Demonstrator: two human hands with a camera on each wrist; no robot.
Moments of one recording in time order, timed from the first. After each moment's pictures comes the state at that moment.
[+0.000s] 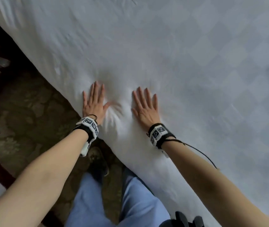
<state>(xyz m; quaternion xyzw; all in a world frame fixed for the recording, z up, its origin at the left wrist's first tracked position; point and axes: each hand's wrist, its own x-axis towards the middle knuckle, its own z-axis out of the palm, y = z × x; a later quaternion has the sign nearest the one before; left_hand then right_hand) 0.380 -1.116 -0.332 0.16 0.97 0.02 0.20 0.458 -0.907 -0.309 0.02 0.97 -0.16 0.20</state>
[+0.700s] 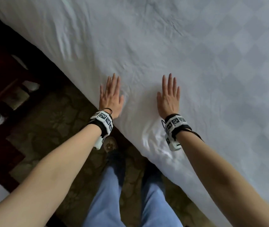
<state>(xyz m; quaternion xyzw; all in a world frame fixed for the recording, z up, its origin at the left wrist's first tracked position) 0.226 -1.234 -0.313 0.22 0.96 0.12 0.14 0.305 -1.030 -0.286 0.21 0.96 -0.15 0.09</state>
